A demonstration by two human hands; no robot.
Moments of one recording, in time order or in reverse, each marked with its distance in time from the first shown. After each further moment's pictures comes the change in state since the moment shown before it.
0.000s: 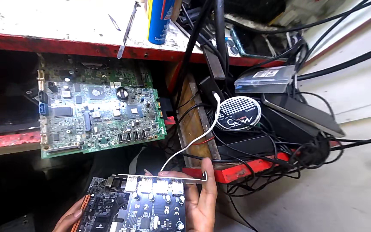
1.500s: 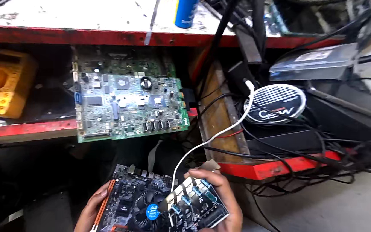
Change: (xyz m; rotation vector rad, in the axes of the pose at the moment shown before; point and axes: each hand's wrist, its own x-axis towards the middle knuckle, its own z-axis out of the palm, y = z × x) left_hand -0.001 -0.001 0.009 -0.055 0.132 -0.017; right_hand -0.005 -0.012 -0.009 -0.466 0.074 0.129
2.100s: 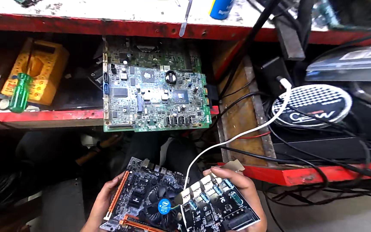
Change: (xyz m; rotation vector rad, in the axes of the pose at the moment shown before) left_hand -0.001 0.000 0.008 -0.163 0.043 -0.045; right_hand 0.000 0.001 -0.004 0.038 -0.032 0.016
